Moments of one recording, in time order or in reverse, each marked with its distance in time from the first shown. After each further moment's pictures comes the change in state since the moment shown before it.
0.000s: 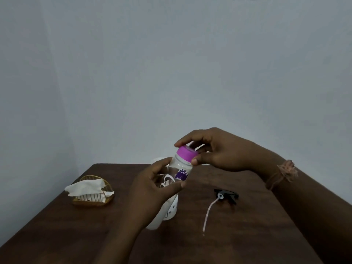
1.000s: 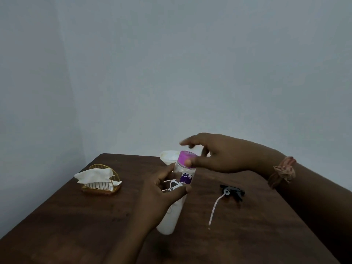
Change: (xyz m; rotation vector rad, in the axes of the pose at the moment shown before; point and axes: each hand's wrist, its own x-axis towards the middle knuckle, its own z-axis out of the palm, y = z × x) left_hand -0.015 -0.026 0.005 -0.083 0.011 -0.019; right_hand 0.014 -0.016 0.021 -0.280 -0.153 0.144
